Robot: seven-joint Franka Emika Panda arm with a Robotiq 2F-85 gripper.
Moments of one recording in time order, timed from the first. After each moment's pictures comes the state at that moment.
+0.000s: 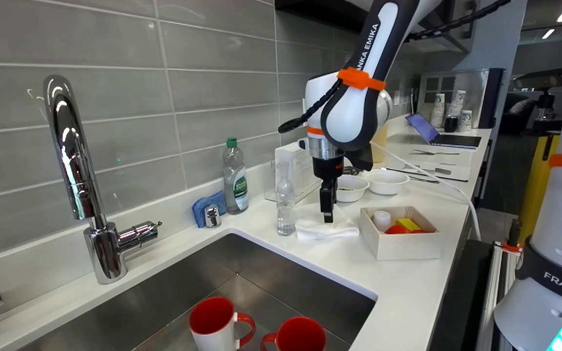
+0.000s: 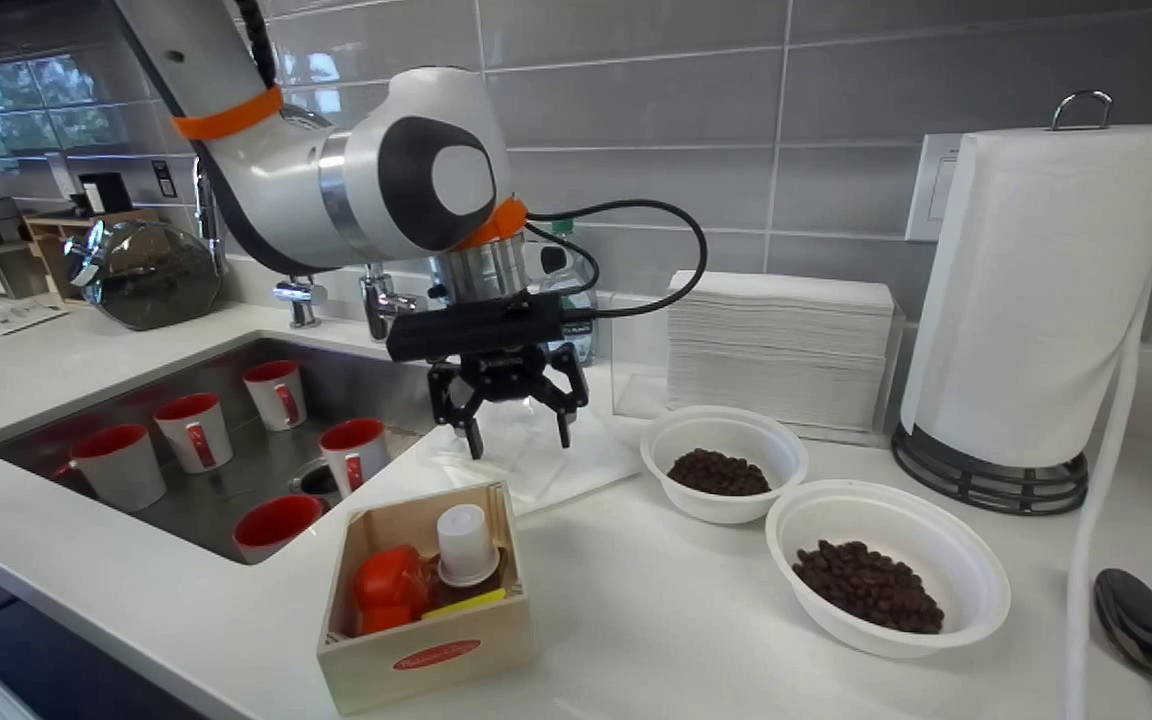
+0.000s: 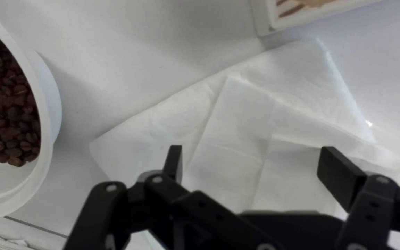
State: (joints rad) arm -0.04 0.12 -0.11 -2.64 -0.33 2.77 -0.31
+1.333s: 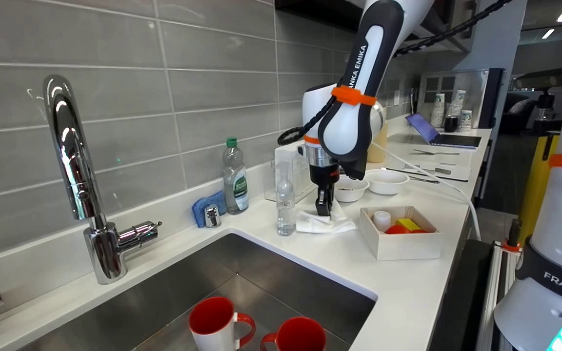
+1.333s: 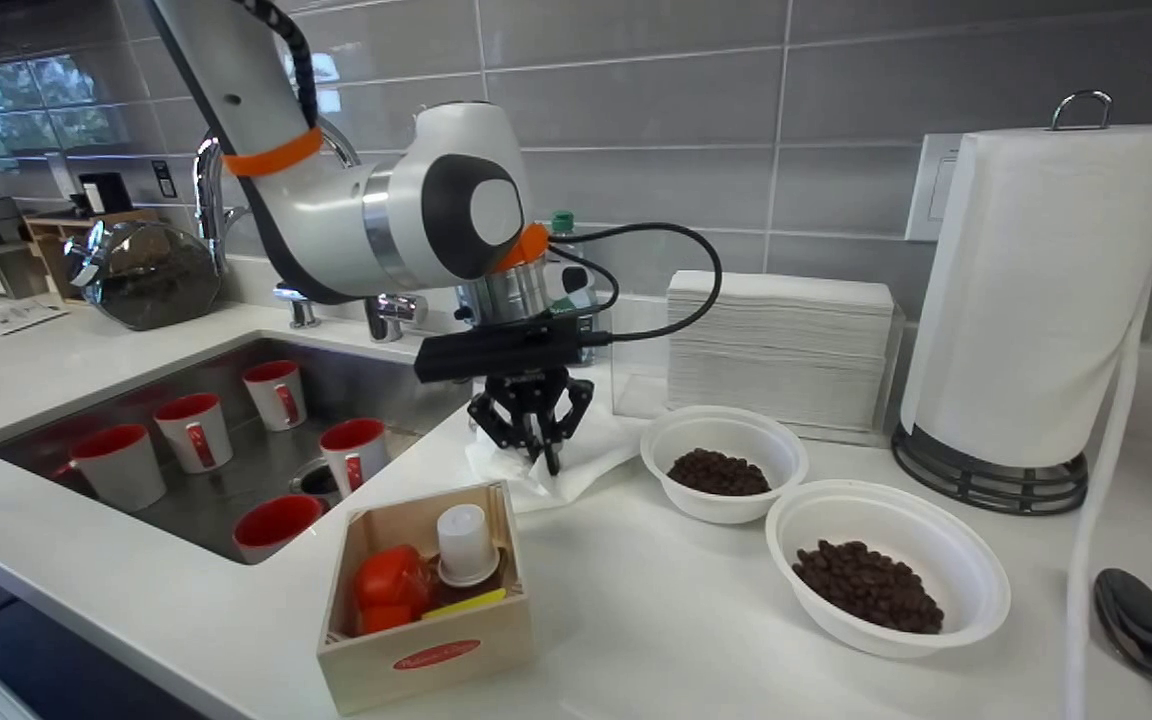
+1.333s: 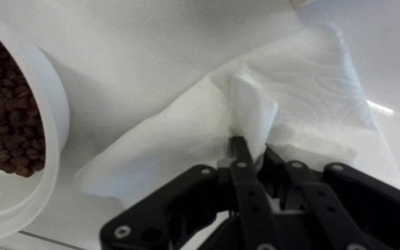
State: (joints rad) arm -0.03 0.23 -0.14 -2.57 -0.37 2.84 -0.22
